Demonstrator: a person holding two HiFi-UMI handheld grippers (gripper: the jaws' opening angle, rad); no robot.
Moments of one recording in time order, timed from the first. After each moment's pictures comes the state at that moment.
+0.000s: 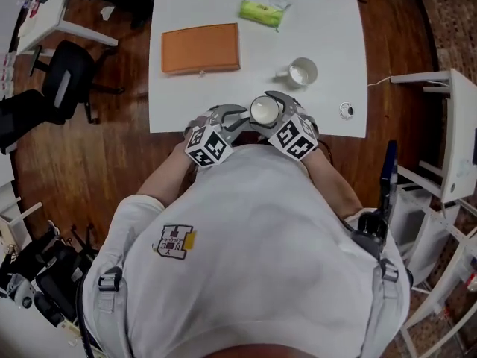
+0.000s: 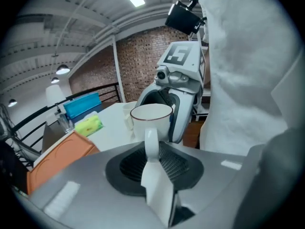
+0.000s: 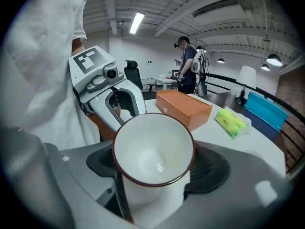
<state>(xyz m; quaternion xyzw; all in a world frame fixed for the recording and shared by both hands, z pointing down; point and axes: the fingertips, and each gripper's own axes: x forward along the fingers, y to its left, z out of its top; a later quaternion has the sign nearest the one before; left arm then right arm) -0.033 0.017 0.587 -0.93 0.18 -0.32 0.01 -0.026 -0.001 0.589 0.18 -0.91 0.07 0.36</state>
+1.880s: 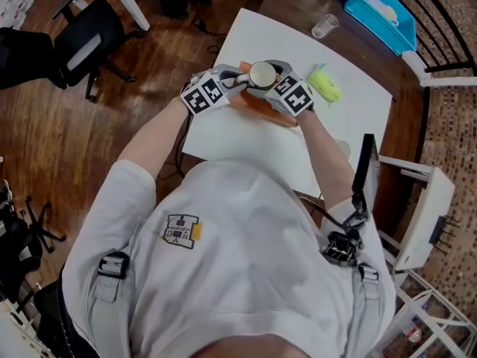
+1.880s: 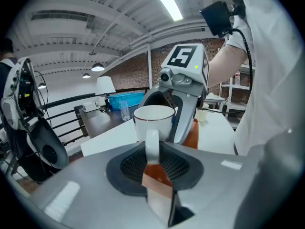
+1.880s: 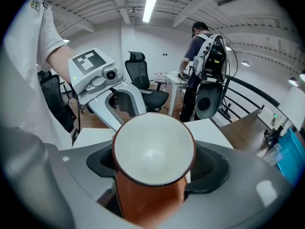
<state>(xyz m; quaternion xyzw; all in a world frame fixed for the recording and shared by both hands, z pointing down) -0.282 -0.202 0.566 -0.92 0.31 -0.26 -0.05 -0.277 -0.217 0.568 0.08 -0.91 0.03 0.41</state>
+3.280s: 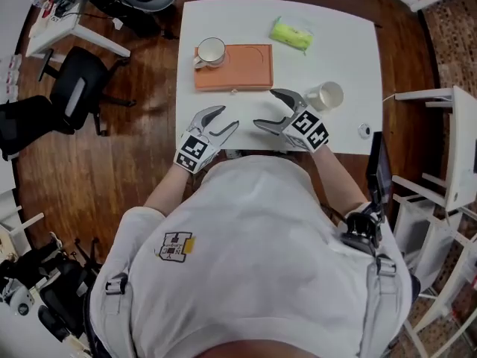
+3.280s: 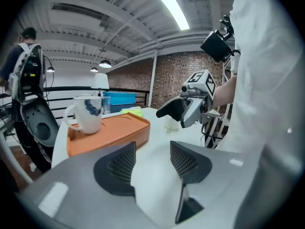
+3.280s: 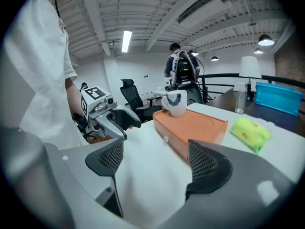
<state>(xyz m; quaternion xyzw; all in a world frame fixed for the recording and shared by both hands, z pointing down) -0.196 -0.042 0.574 -0.92 0.33 -0.19 -0.13 -0.121 -0.064 0.559 0.17 -0.93 0.15 0.27</state>
